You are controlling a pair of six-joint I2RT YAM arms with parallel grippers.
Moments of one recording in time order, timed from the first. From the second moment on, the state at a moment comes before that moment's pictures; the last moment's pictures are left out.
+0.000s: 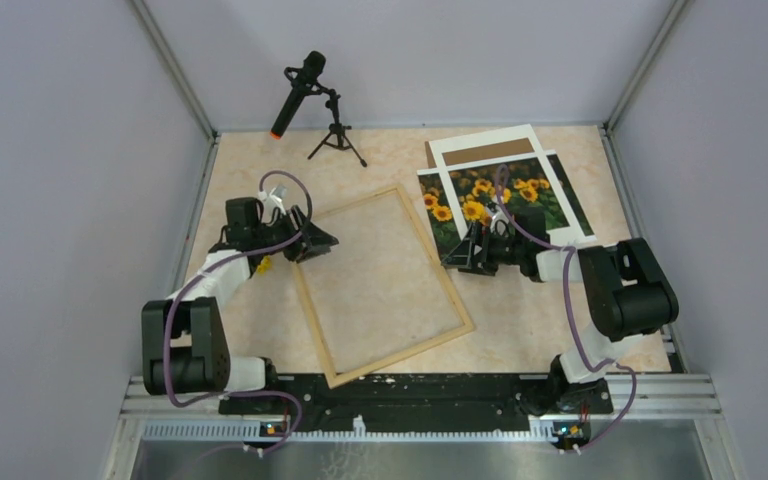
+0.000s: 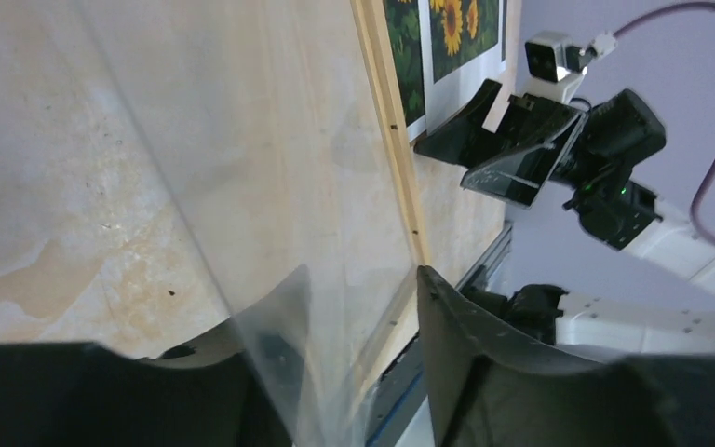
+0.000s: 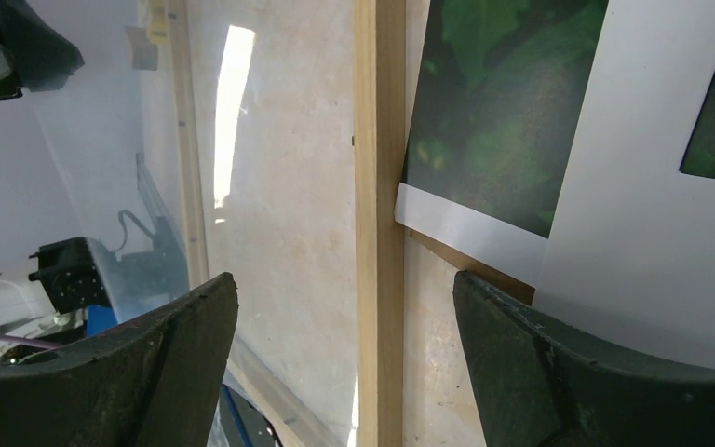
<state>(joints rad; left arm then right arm) 0.06 1.35 0.71 -0.08 0.90 -0.60 0.21 1.66 0.60 0.33 -0.81 0.54</state>
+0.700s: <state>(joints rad) 0.06 1.22 0.60 -0.20 0.77 -0.71 0.21 1.66 0.58 0.37 -0.81 0.54</state>
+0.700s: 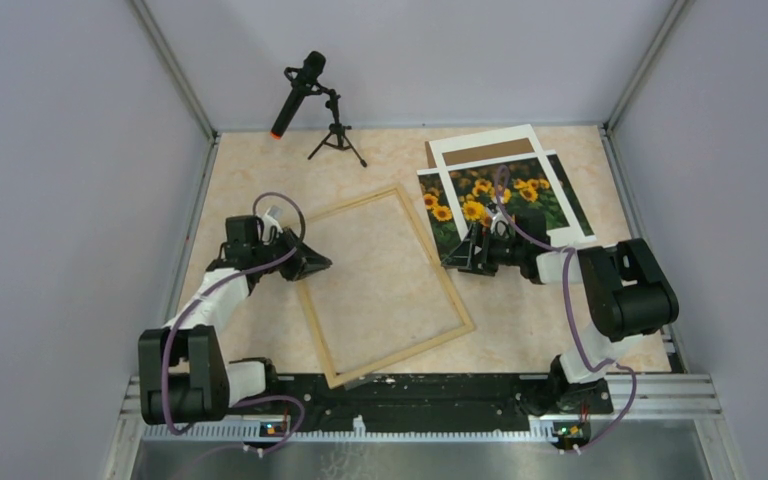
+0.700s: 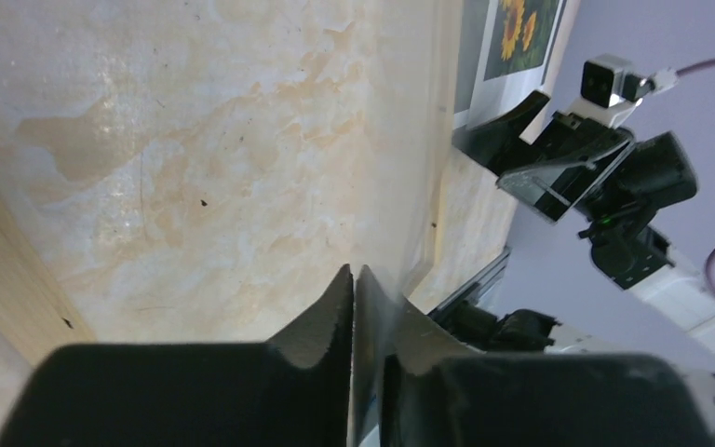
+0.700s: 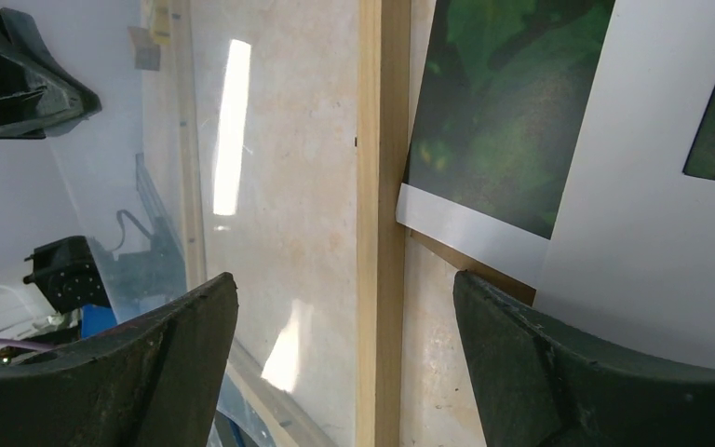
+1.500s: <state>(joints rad) 0.05 1.19 0.77 -0.18 0.98 -0.68 0.13 1.51 0.48 0.37 -0.68 0.54</state>
